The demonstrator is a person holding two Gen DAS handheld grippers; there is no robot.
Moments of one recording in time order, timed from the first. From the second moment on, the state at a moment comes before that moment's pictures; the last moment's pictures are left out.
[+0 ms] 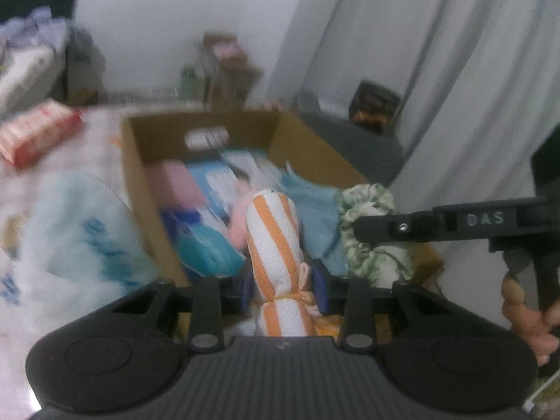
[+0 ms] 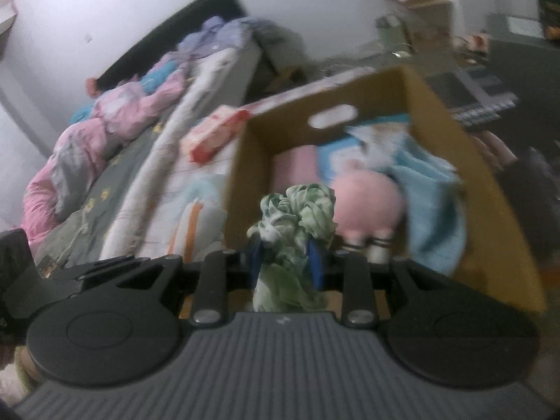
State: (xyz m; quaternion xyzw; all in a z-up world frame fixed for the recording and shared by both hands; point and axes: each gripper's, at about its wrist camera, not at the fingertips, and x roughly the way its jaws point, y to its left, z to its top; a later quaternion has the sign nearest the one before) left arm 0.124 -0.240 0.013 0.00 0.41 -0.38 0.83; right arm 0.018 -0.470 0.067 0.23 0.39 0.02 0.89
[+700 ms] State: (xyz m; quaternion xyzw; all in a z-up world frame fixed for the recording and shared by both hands) left arm 0.144 -0.328 -0.044 0.02 0.50 -0.31 0.81; right arm 0.028 -0.524 0.013 0.21 0.42 0.00 0.88
